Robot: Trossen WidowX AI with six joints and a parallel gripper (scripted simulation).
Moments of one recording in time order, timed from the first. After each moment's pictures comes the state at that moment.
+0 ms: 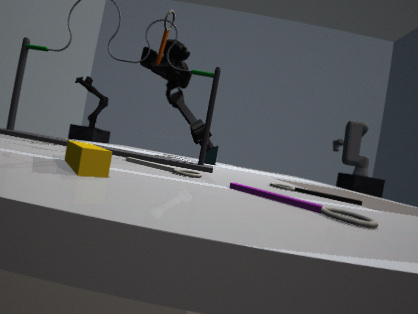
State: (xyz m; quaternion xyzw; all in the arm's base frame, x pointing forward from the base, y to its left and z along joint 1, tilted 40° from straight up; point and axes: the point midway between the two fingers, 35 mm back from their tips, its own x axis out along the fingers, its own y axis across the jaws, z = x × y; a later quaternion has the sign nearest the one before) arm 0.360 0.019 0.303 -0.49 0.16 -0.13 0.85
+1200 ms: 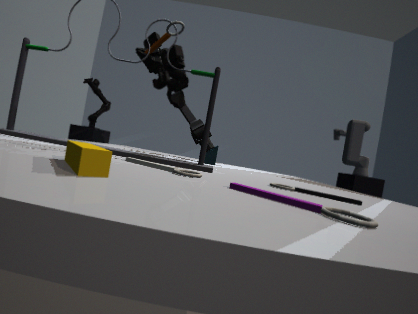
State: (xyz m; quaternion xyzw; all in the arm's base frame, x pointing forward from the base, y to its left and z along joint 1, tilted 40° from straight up) arm 0.357 0.007 0.359 -0.76 0.07 -0.20 0.61
